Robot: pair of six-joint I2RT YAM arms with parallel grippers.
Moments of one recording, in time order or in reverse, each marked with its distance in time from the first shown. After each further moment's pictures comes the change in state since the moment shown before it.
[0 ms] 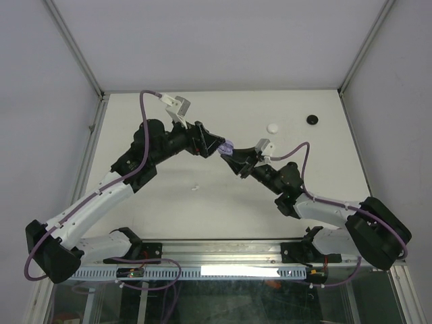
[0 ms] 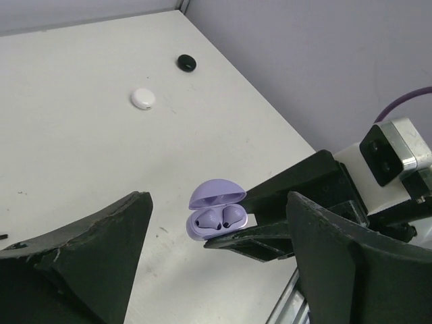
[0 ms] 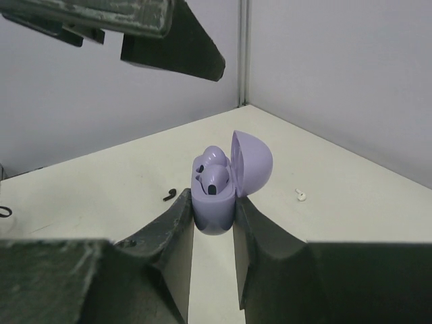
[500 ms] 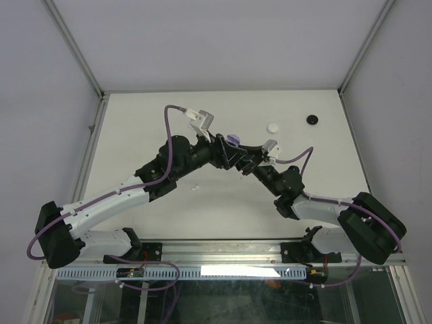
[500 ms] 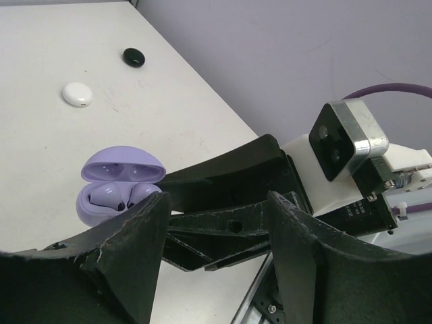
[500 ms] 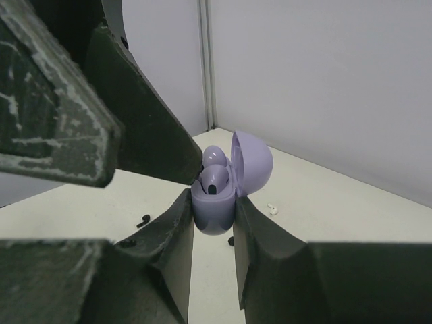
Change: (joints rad) left arm -0.227 0.091 -0.056 0.202 -0.150 -0.104; right arm 0.000 0.049 -0.036 0.167 0.119 -0.002
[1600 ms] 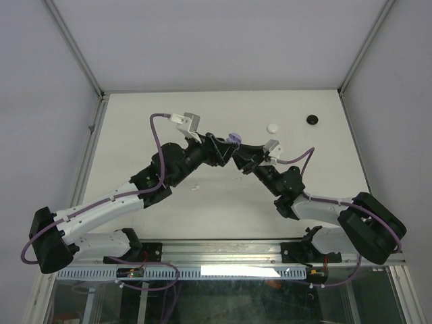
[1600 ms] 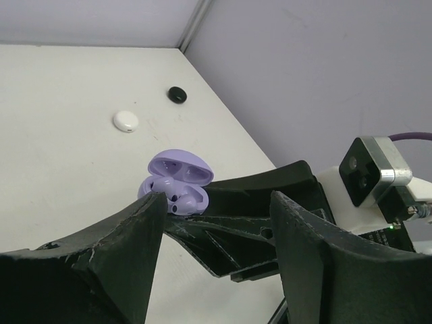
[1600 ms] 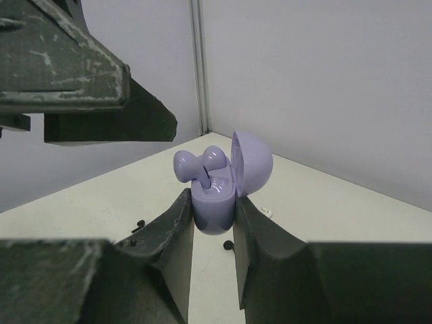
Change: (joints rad) left arm -0.037 -0.075 -0.072 0.063 -0.245 0.000; right arm 0.000 0.001 -0.002 0.016 0.027 -0.005
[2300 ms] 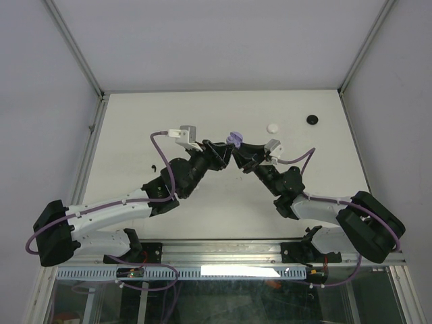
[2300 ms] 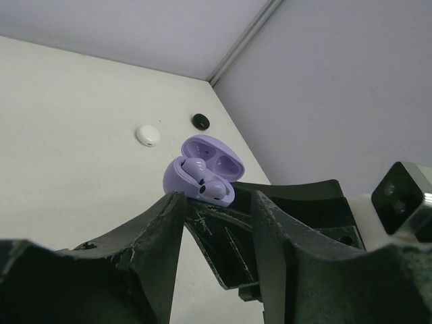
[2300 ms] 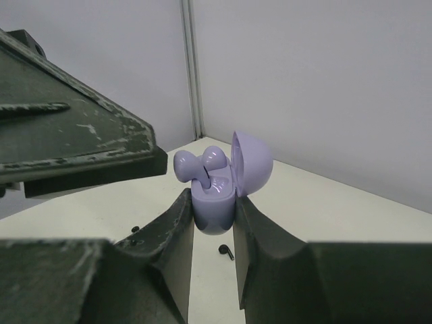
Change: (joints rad) left arm -0.104 0.056 -0.119 0.222 -0.325 -0.064; right arm 0.000 0.011 0.000 0.026 0.027 0.000
